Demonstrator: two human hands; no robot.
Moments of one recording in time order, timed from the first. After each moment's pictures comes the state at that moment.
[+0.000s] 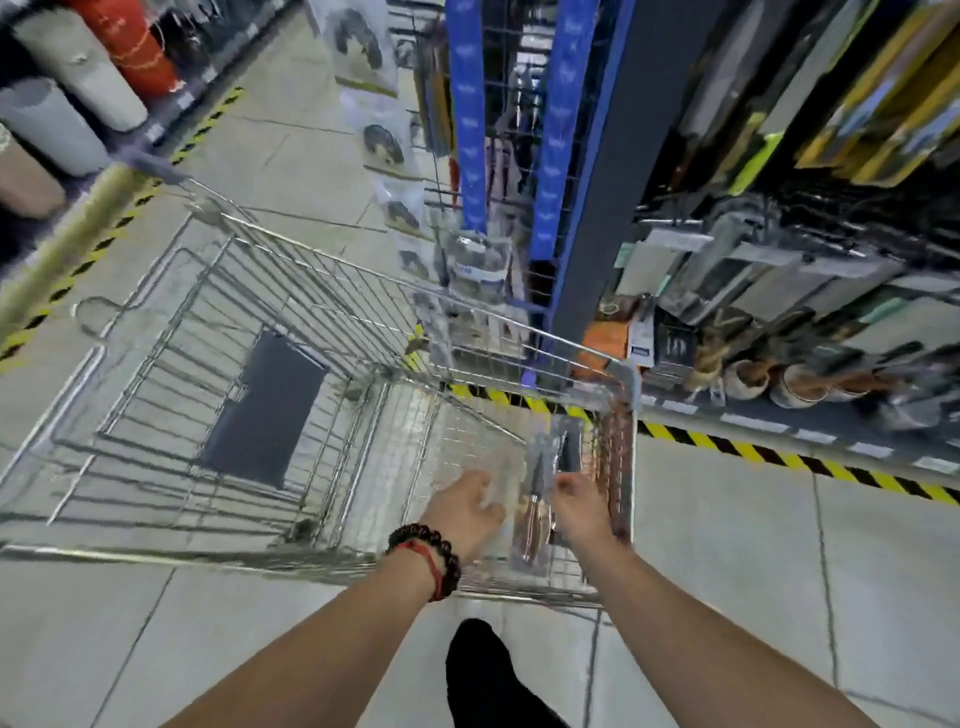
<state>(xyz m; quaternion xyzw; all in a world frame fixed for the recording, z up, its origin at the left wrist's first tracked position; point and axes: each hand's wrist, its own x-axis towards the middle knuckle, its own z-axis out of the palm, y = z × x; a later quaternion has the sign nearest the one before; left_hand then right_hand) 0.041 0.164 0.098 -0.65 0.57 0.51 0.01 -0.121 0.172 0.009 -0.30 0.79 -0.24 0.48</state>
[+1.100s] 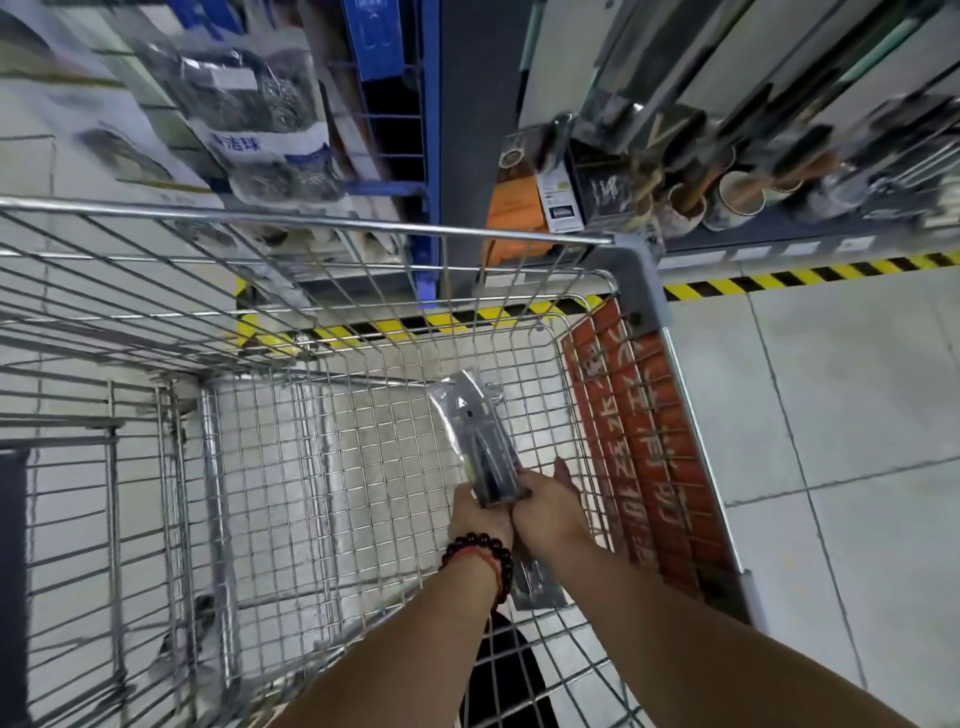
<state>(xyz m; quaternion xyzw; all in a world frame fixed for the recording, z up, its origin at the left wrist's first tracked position) -0.034 0.106 -0.214 -0.70 0.36 0.61 0.03 -0.110 0.137 -0.207 -0.21 0.85 -0.08 0.47</state>
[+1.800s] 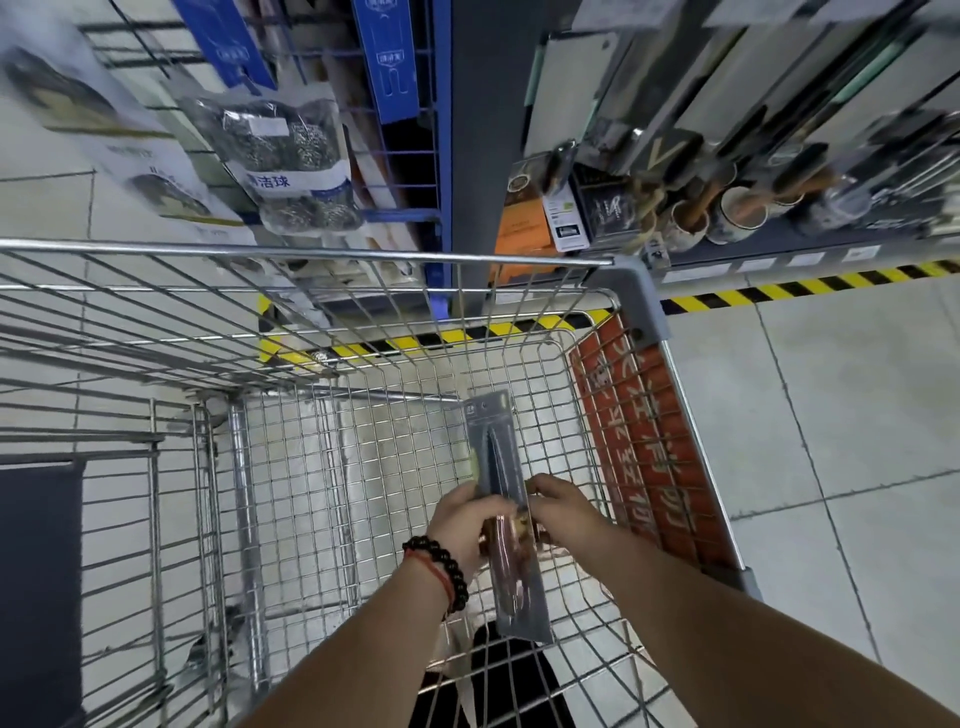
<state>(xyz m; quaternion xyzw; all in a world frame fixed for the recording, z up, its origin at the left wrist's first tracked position) 0.006 0.069 -0.180 -0.54 0.22 0.81 -0.03 -0.124 0.130 -0.167 -0.07 0.73 -0.27 0.63</state>
